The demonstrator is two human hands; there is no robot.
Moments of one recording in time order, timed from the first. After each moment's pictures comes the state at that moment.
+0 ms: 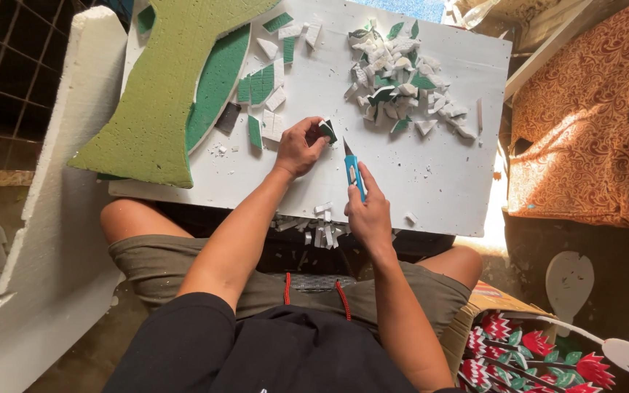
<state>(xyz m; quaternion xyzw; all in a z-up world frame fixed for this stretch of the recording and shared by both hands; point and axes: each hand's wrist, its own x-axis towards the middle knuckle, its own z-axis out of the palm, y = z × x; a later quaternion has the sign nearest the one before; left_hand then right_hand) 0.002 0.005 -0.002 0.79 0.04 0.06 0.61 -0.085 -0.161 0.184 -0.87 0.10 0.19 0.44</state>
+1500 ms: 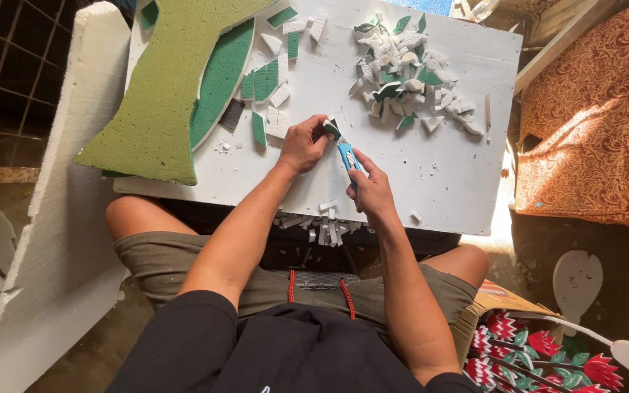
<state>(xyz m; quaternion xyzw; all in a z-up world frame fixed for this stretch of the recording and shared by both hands) 0.004 0.003 -0.002 0.81 0.01 0.04 0.59 -0.049 -0.168 0.144 -0.76 0.11 0.26 0.59</state>
